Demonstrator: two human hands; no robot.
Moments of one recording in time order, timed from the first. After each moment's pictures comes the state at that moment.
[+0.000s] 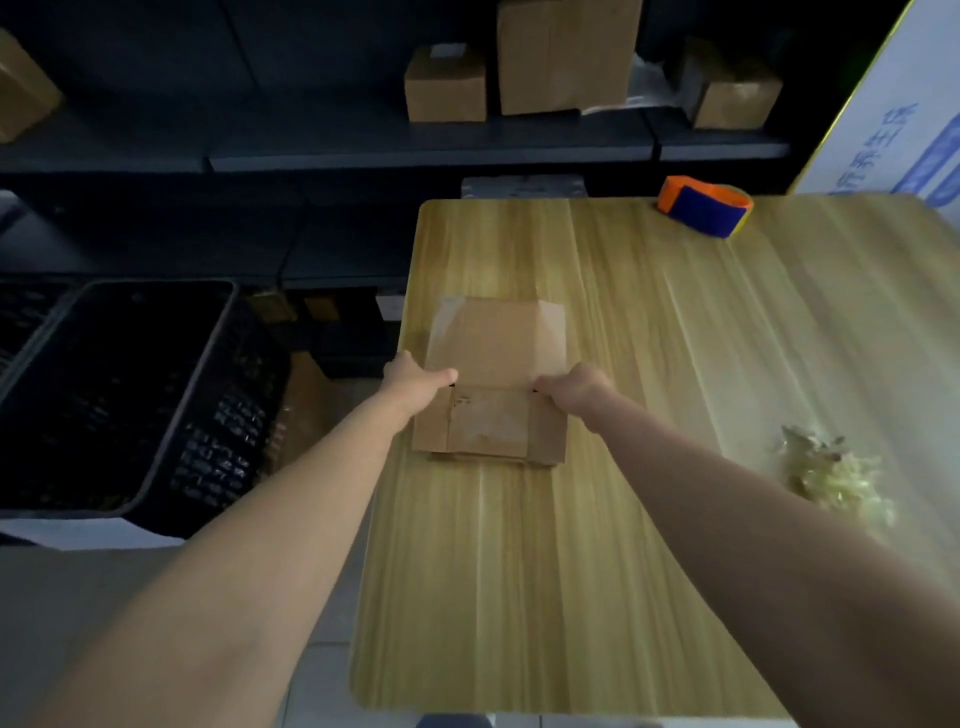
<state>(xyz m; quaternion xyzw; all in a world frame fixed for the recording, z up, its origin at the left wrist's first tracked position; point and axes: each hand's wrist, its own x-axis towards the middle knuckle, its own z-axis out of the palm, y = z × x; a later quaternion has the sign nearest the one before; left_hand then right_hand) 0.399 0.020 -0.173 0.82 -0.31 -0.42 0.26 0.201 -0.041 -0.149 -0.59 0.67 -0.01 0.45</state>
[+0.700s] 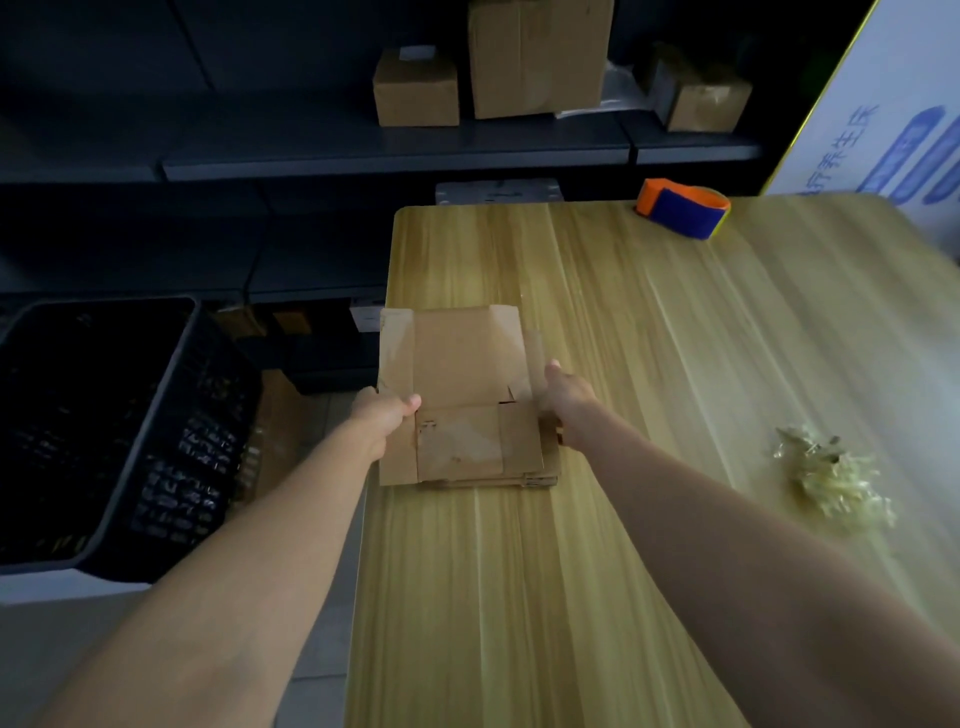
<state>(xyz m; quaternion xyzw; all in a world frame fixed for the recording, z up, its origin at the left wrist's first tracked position) 0.432 0.008 -0.226 0.79 -0.15 -0.47 0.36 0.219 -0.057 -0.183 -0.36 0.71 -0.16 0.59</state>
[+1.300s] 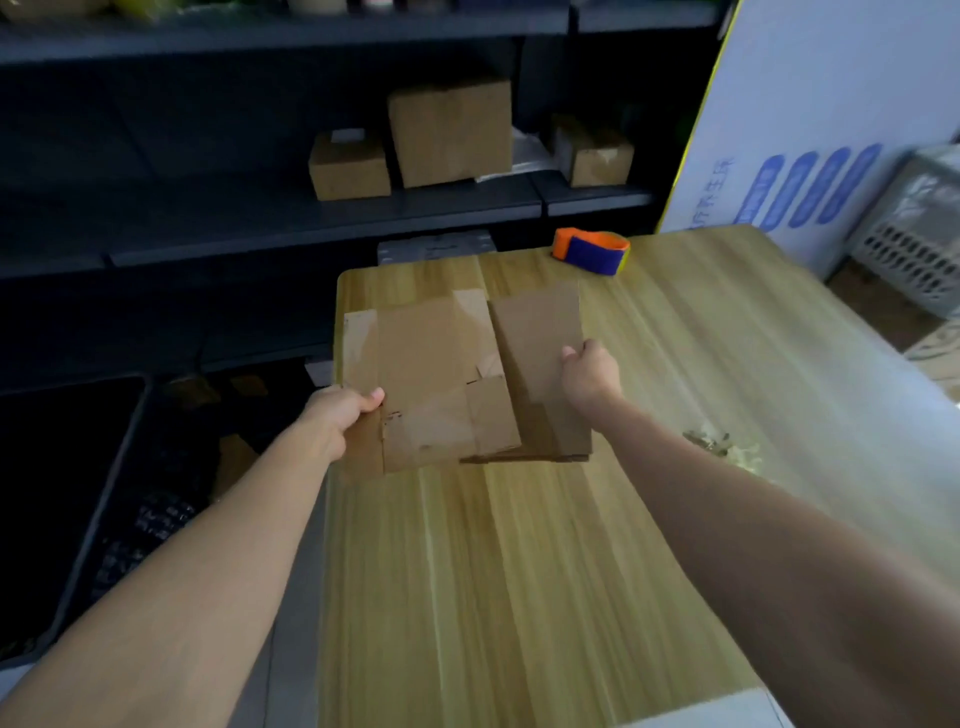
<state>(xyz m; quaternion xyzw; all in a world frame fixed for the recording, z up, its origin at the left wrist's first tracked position) 0.405 -0.011 -0.127 0.73 -0.19 -0.52 0.39 0.130 -0.070 -0.090 -0.50 0.72 -0.27 0.39</state>
